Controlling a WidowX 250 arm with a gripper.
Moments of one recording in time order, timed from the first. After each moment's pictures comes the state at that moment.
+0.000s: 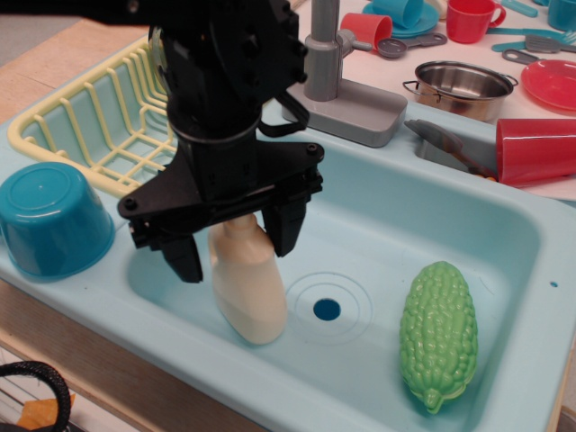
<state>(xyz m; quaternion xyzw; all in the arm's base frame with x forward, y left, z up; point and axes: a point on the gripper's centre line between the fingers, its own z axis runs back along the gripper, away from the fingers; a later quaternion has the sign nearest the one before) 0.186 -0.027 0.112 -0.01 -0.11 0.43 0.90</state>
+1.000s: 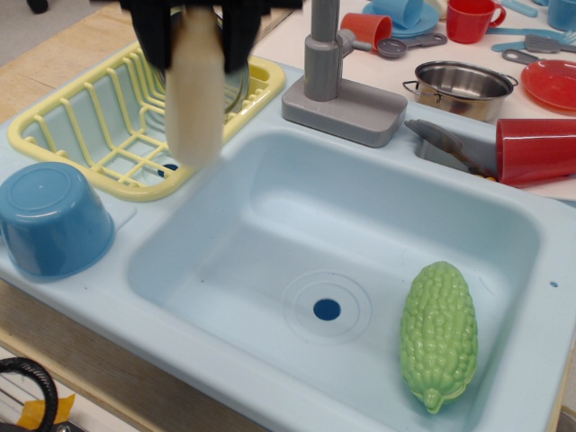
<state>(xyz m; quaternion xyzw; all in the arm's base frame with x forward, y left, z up) 0.232 0.025 0.207 0.10 -0.17 0.30 0.93</state>
